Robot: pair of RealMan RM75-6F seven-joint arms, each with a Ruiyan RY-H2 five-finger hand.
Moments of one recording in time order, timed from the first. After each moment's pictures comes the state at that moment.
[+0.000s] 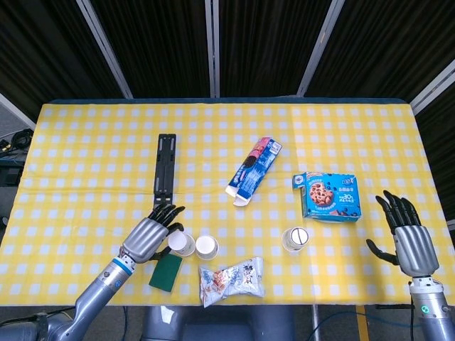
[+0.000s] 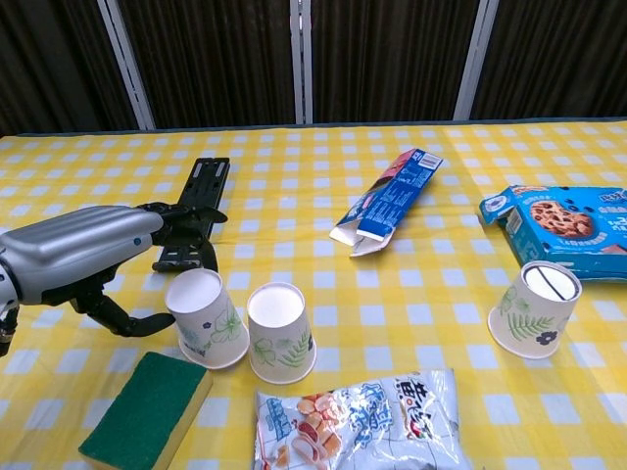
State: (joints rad) left arm -0.51 -1.50 -0.03 -1.69 1.42 1.03 0.37; right arm 0.14 -1.24 0.07 -1.41 -1.57 1.51 0.18
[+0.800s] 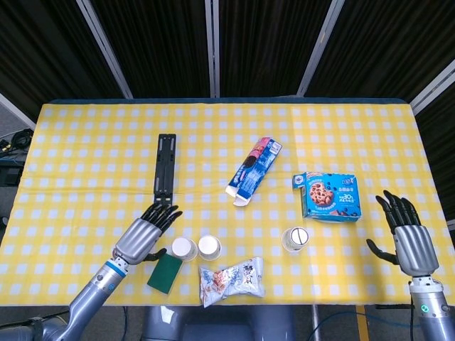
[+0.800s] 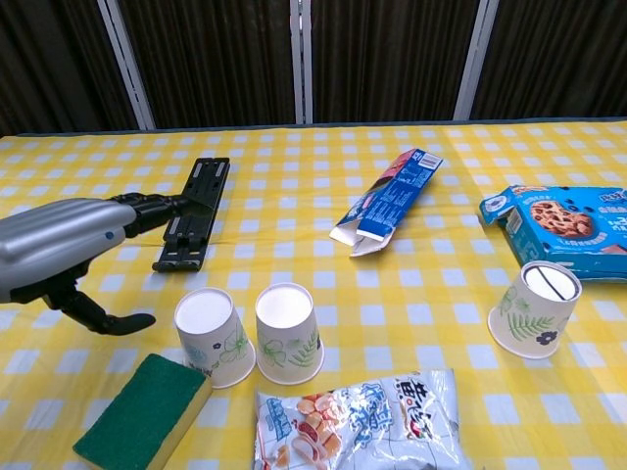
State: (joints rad) left arm -0.48 -1.48 0.01 -1.68 1.47 1.13 0.34; right arm 0.14 -1.24 0.07 -1.41 -1.56 1.50 0.18
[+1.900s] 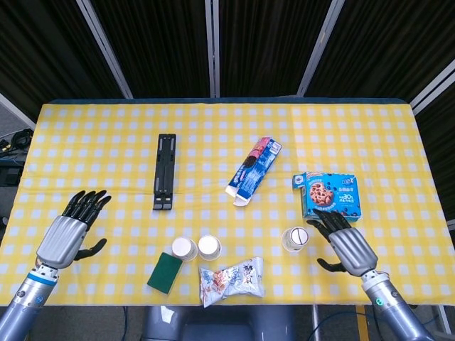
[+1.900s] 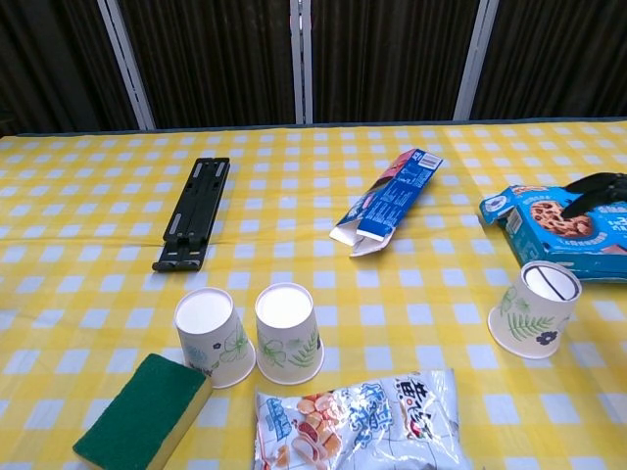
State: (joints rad) left arm -0.30 -1.19 0.05 -1.69 1.61 1.41 0.10; right arm 0.33 -1.14 0.02 -1.80 -1.53 1.11 -0.07
